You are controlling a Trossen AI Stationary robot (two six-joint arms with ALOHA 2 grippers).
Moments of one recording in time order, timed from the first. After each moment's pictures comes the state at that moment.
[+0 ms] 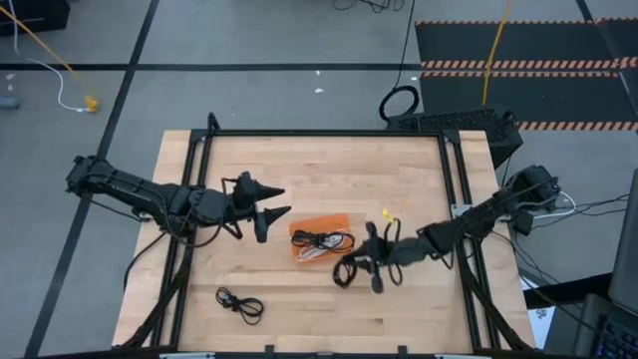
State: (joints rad) left arm -0.28 1.05 0.84 -0.06 -0.55 -0.37; right arm 0.43 1.43 0.60 0.51 0.31 0.30
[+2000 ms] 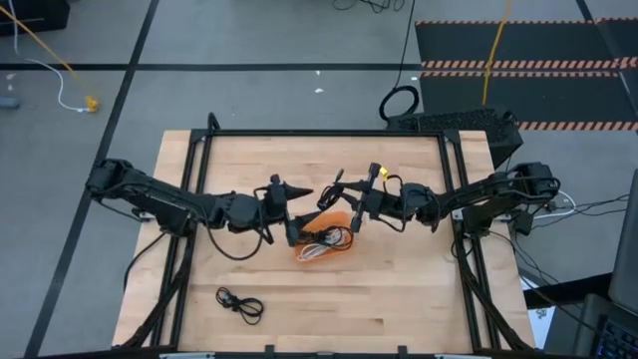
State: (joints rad) left arm -0.21 1.34 0.84 0.40 -0.50 -0.16; right arm 0.05 1.43 0.60 1.02 0.31 -0.56
